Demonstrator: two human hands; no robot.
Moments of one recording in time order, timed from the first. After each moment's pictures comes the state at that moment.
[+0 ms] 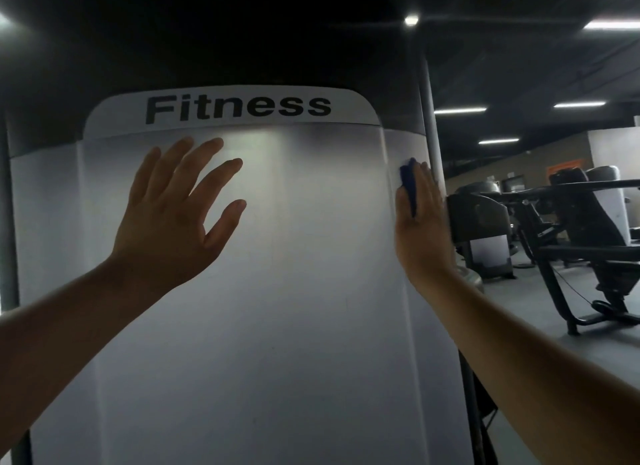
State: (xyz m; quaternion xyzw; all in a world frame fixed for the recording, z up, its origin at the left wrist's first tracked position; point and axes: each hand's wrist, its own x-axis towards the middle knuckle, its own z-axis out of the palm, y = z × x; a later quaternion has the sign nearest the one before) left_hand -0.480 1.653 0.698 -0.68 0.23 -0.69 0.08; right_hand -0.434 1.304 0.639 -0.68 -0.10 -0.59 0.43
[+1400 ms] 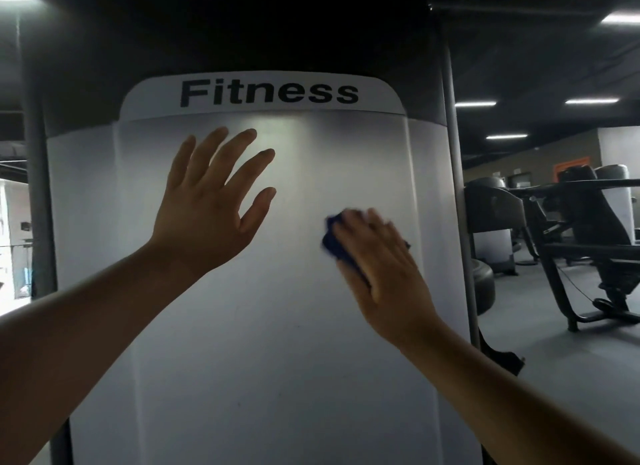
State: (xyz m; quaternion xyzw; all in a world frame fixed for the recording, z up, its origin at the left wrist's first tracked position) left_hand -0.480 1.655 0.688 -0.68 0.23 -0.70 0.08; right_hand -0.462 1.379 0.560 -0.73 -0.25 -0.61 0.16
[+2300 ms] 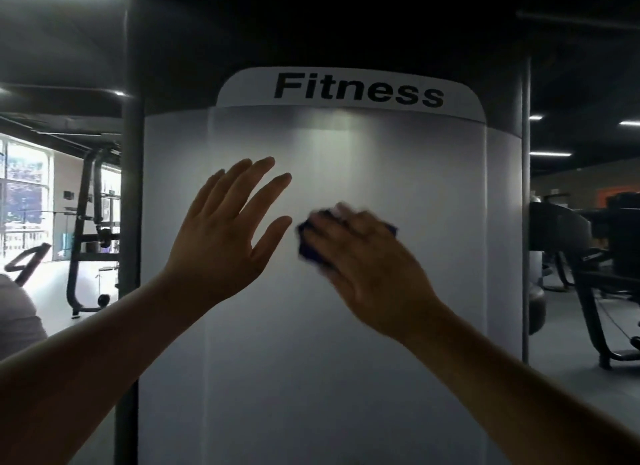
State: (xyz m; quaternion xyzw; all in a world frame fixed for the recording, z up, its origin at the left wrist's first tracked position) left_hand -0.496 1.736 0.637 -0.73 0.21 -0.65 0.02; right_hand -0.474 1.475 0.599 -0.72 -0.34 -0.60 -0.06
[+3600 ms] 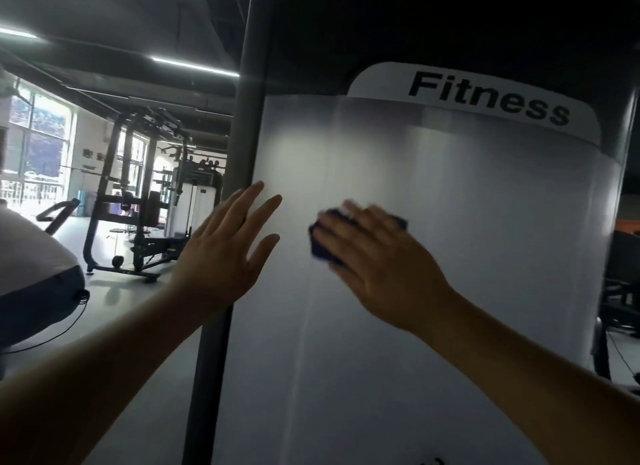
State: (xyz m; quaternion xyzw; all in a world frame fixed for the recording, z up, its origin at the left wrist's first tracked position) left_hand -0.471 1.898 0.575 -0.82 0.17 -0.54 -0.09; right_hand -0.487 1.607 0.609 -0.72 -0.36 -0.56 -0.19
